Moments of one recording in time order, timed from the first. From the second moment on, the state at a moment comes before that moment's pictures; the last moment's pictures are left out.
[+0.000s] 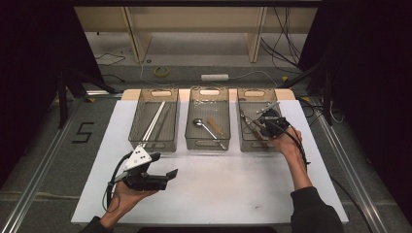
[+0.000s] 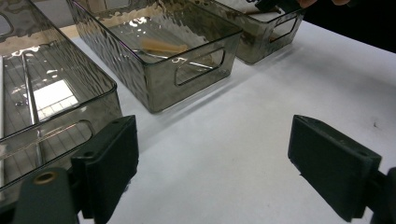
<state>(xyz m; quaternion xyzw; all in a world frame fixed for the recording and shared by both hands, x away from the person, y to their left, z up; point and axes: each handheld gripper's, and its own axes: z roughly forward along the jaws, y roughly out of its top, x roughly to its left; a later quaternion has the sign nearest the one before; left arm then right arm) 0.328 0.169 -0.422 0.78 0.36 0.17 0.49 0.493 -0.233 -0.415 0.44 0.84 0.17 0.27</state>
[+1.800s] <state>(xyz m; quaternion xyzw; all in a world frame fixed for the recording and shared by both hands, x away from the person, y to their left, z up) 0.329 0.167 -0.423 0.77 0.36 0.16 0.49 0.419 -0.223 -0.392 0.42 0.78 0.44 0.15</state>
